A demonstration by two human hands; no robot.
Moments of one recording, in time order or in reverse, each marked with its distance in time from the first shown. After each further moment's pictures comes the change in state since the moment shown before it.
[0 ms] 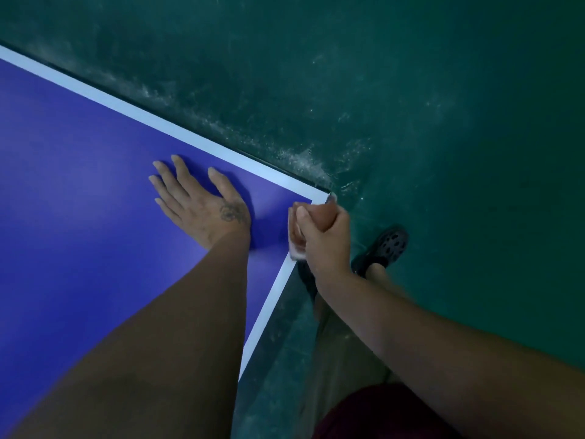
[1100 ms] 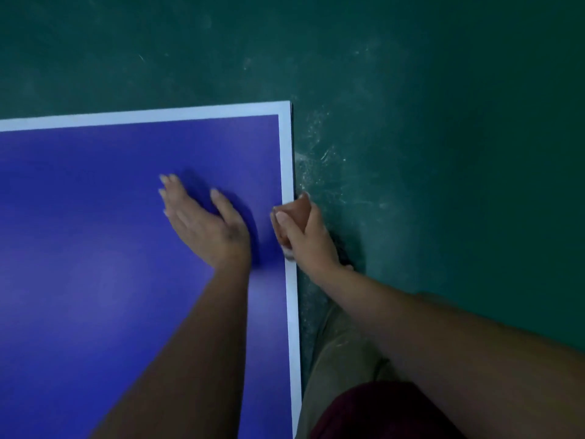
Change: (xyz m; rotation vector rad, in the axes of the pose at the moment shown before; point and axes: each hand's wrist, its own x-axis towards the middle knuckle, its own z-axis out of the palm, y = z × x) left_hand -0.046 -0.118 -0.030 -0.417 -0.160 0.491; right_hand -0.078 0.145 0.024 -0.051 0.031 -0.081
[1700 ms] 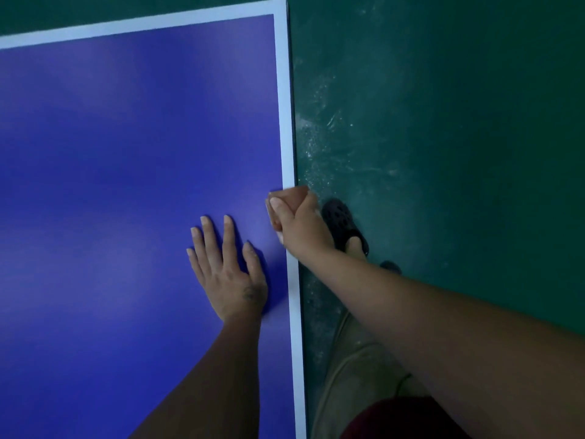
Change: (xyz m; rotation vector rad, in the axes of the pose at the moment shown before) left_hand -0.181 -0.135 -0.085 0.227 -0.169 0.298; right_hand -0.071 0.090 0.026 -0.231 -0.007 -0.012
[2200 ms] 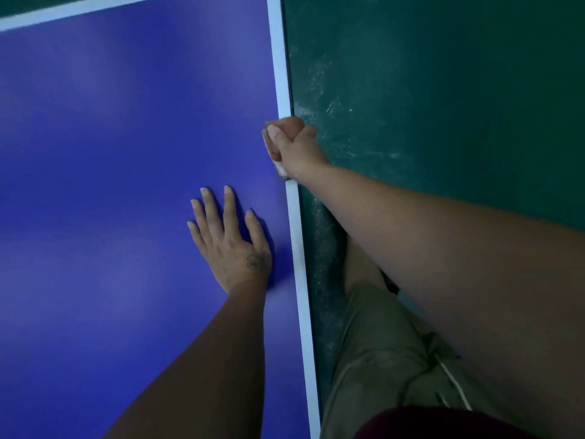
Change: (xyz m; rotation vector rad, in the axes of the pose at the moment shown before) left_hand 0.000 0.001 0.002 -0.027 0.058 0.014; right_hand 0.037 -0.040 -0.015 0.220 0.041 -0.040
